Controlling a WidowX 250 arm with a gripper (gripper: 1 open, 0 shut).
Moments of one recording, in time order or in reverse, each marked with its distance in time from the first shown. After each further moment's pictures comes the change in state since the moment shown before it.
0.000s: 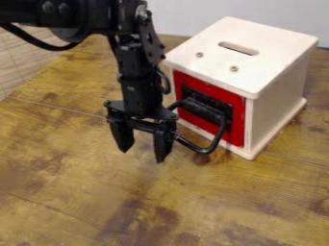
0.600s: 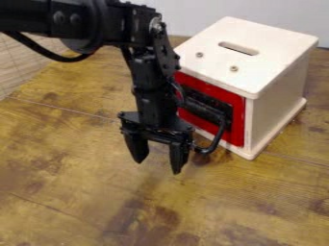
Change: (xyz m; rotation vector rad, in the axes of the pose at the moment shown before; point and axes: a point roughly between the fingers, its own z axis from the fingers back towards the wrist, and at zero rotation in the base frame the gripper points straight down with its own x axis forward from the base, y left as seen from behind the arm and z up) arm -0.005 -0.021 -0.008 -0.022 -0.014 0.014
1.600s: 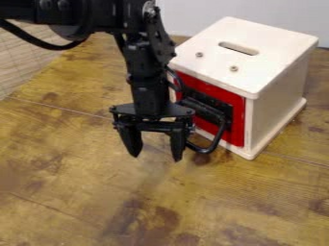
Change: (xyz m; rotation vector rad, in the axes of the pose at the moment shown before) arm 0.000 0.001 0.017 -0.011 -0.022 0.185
